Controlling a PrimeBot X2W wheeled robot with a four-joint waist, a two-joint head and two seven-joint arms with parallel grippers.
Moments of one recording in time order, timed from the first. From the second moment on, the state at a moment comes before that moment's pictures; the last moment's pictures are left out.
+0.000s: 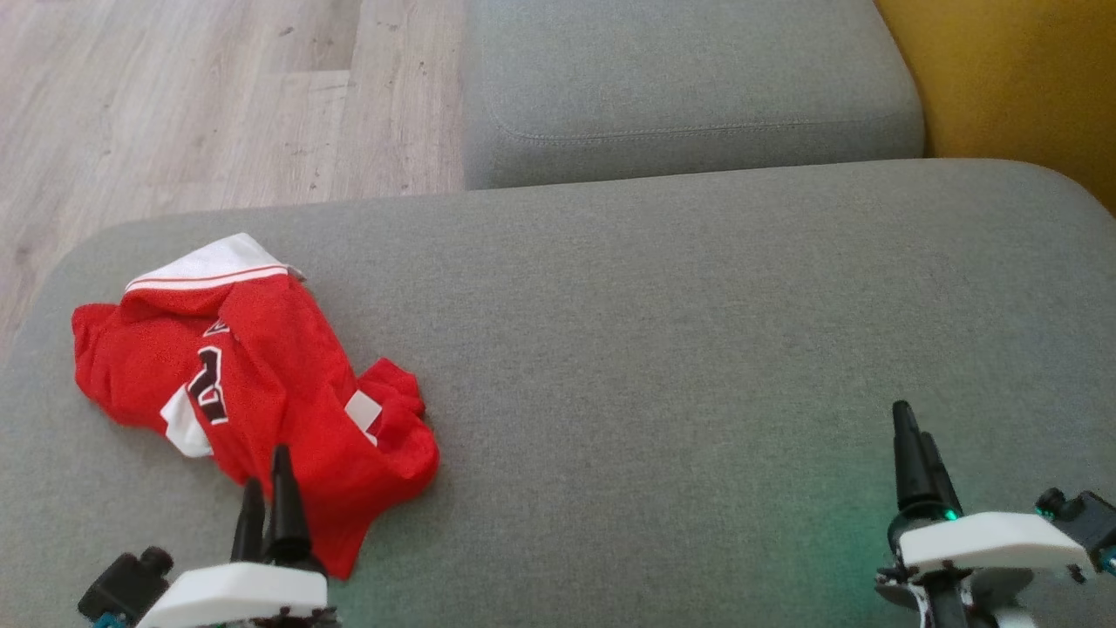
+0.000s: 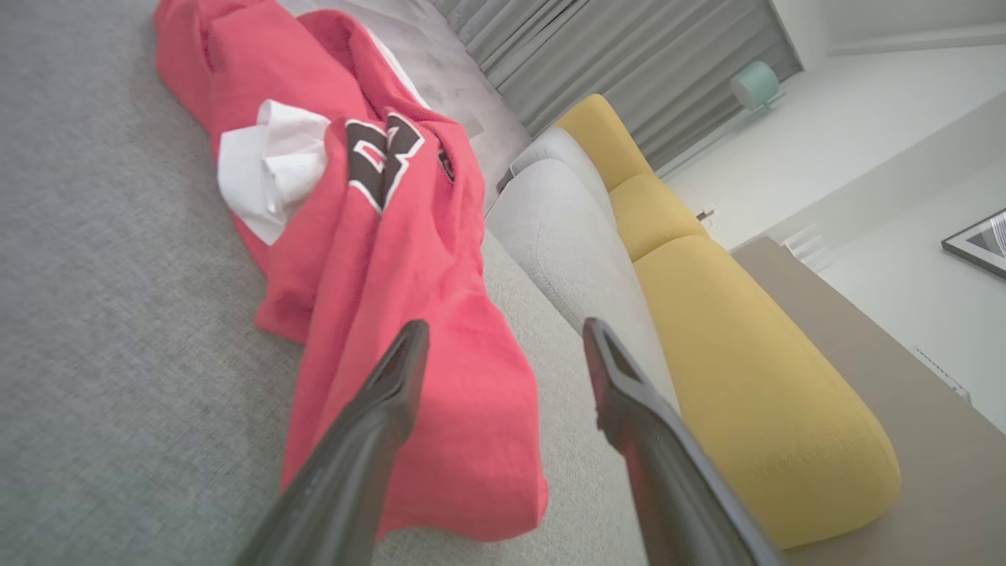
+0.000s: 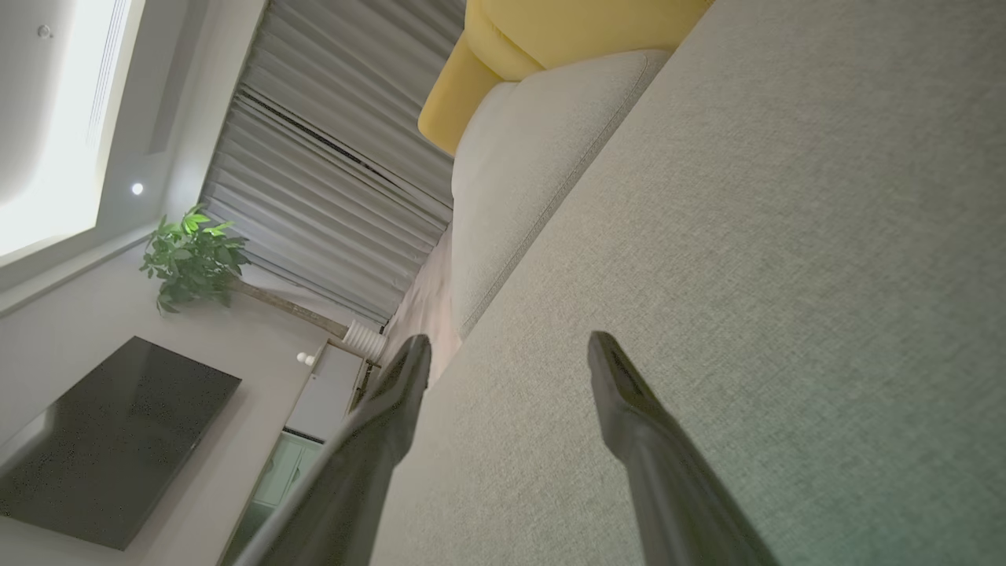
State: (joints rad) left arm 0.05 0.04 -0.05 0.24 -0.98 -0.10 -0.03; right arm 0.03 -0.04 0.00 0.30 1.01 0.13 -0.03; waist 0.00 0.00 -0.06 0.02
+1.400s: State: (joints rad) left arm 0.07 0.07 -0.14 0.21 -0.45 -0.02 -0.15; right arm 0.06 -0.04 0.08 0.25 0.48 0.13 -0.15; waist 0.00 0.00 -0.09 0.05
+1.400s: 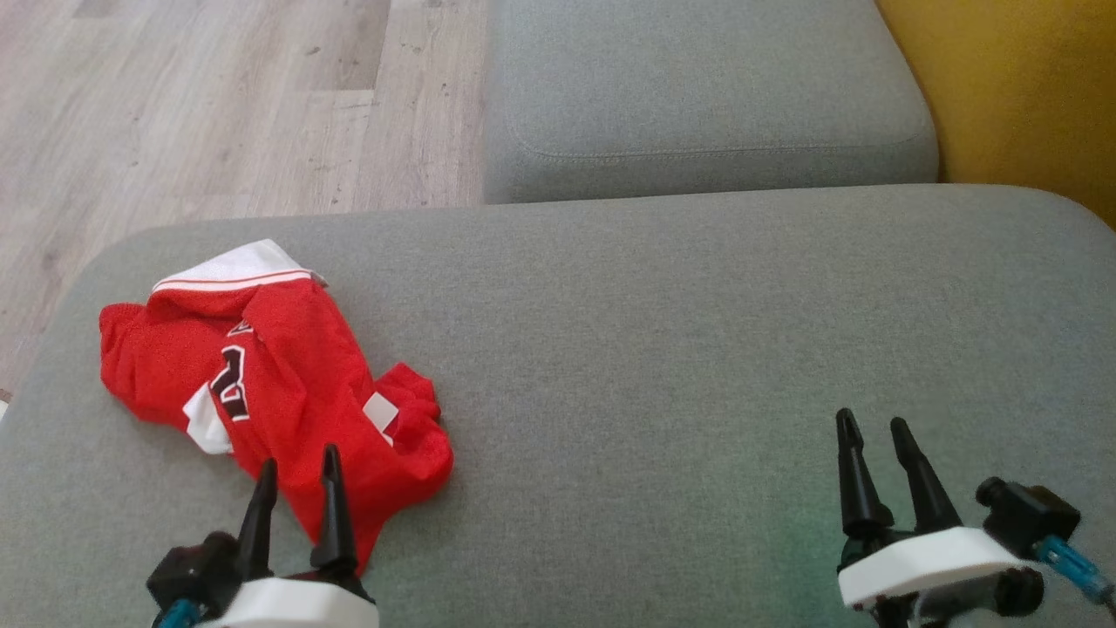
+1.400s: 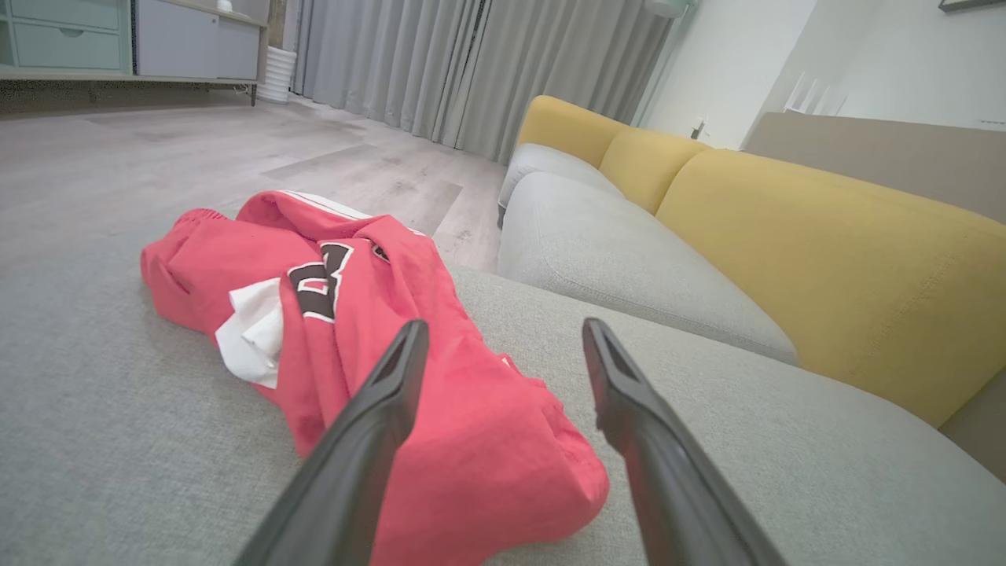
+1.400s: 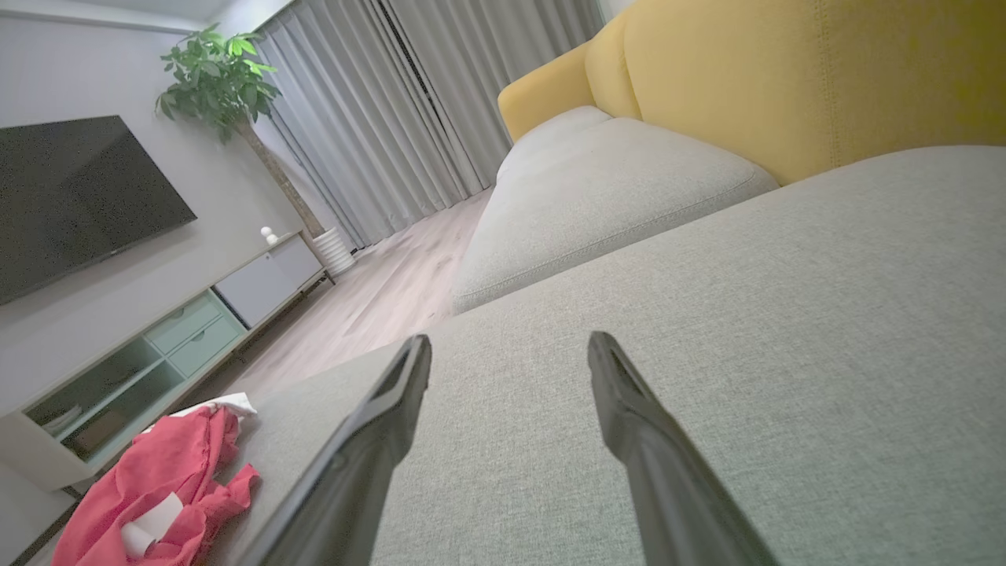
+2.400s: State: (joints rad) left arm 0.11 0.10 -0.17 0.22 -0.10 0.00 -0.23; right arm 0.11 -0.04 0.06 0.29 0.10 0.13 -0.23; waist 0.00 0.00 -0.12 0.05
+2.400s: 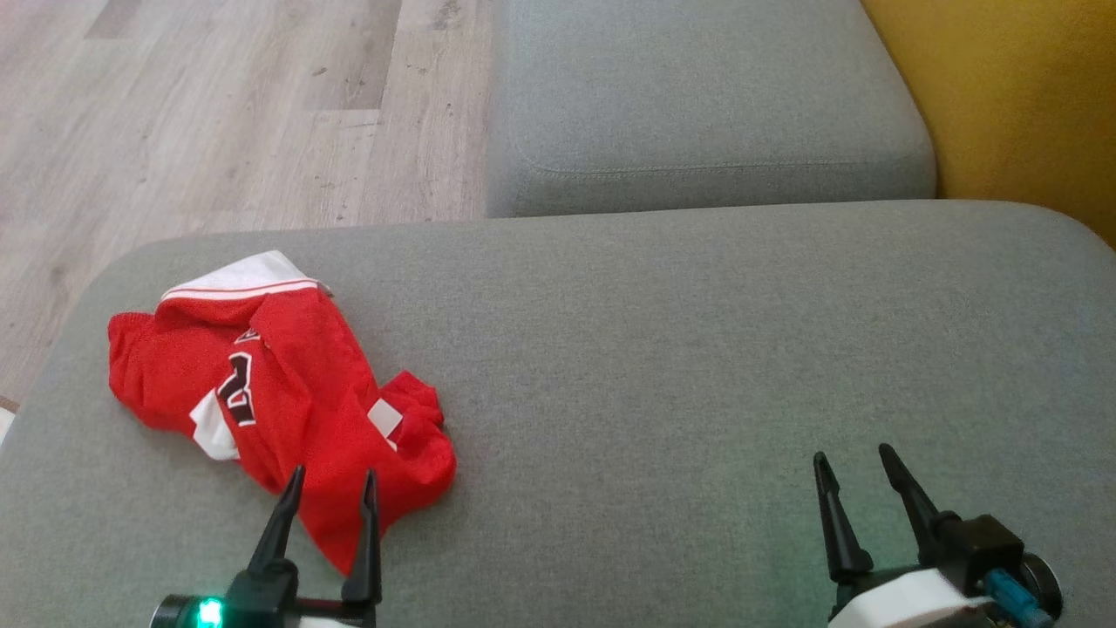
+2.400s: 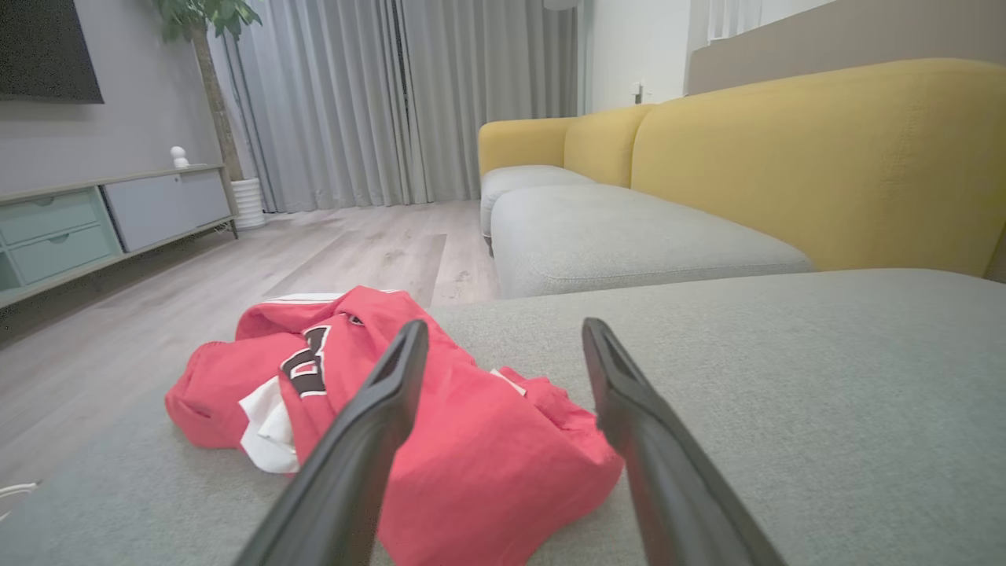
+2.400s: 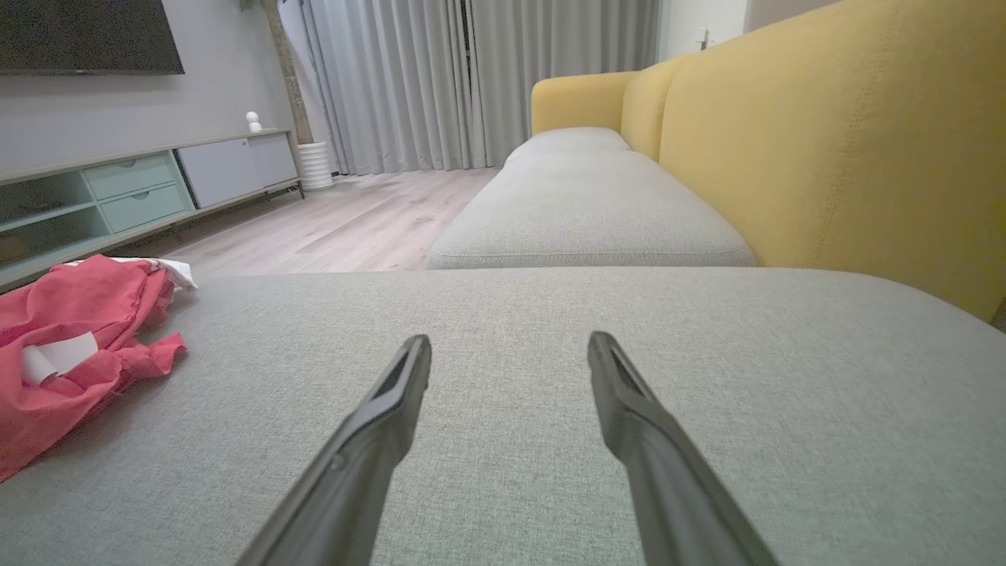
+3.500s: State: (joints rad) left arm 0.11 0.09 -0.16 0.26 -0.03 0.00 -0.25; right arm 0.12 -0.04 0.07 0.28 0.04 0.13 -0.25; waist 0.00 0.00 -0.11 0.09
